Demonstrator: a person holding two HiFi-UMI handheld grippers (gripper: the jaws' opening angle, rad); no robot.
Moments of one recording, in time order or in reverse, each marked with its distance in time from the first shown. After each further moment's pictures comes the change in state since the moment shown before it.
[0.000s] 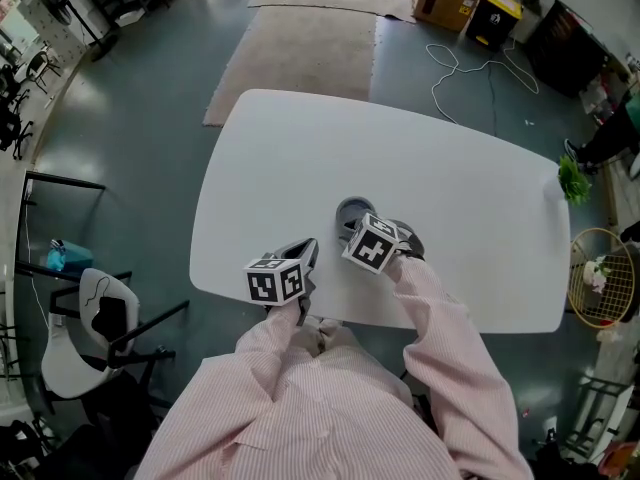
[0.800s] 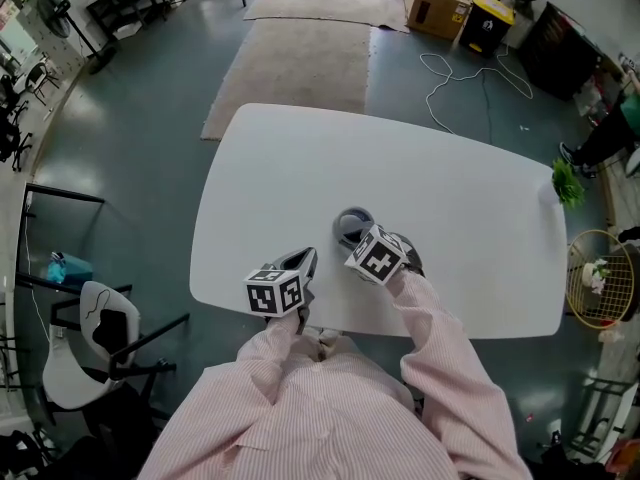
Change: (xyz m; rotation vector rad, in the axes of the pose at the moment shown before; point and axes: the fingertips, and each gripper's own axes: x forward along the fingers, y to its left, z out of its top) left arm 0.001 -0.006 0.009 0.039 -0.028 -0.023; right arm -0.013 -0.007 0.005 0.115 -0.125 -0.024
